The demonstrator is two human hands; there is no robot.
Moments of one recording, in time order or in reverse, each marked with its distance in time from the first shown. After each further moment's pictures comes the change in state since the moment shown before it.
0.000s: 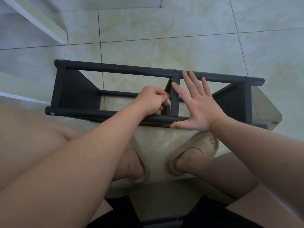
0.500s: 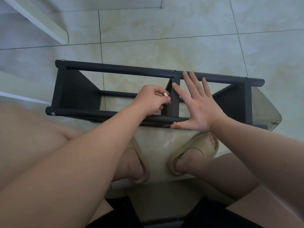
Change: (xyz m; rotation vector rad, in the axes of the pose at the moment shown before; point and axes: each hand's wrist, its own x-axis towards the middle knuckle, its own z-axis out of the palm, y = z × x) left_hand 0.000 -0.002 -0.001 -0.009 0.058 0.033; right_hand -0.001 -0.001 0.000 0.004 0.000 -0.001
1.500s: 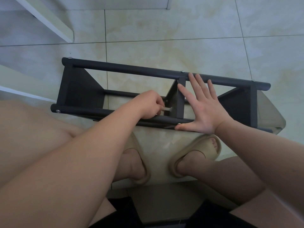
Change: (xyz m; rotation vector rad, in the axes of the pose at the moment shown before) left_hand 0.006 -0.010 -0.023 0.559 -0.173 0.052; right_hand 0.001 0.001 0.000 0.017 0.006 -0.001
